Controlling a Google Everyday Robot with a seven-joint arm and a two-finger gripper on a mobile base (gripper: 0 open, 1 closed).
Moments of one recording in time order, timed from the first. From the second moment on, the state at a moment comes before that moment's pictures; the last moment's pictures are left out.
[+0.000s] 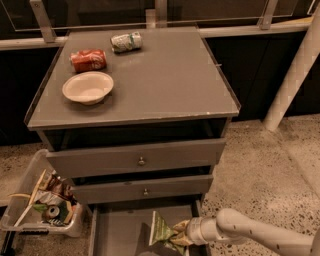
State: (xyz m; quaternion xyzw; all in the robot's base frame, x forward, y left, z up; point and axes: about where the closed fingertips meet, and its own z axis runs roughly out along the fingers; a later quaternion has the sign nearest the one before) arm 0.446 -0.086 0.287 -0.54 0.73 0.28 0.31
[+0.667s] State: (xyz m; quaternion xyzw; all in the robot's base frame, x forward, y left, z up) arm 0.466 -0.061 0.246 -0.56 0.72 0.25 0.33
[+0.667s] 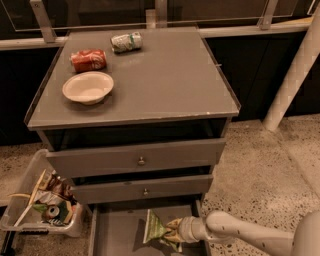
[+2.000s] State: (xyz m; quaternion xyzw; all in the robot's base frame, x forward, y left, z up) arm 0.497 -0.055 0.221 -0.57 0.71 0.15 0.39
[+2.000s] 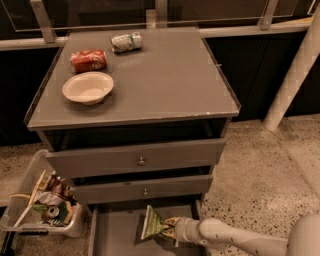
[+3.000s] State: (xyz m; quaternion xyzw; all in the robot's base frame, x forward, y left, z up) arm 0.531 -0.052 0.158 -0.58 0.71 0.07 0.40
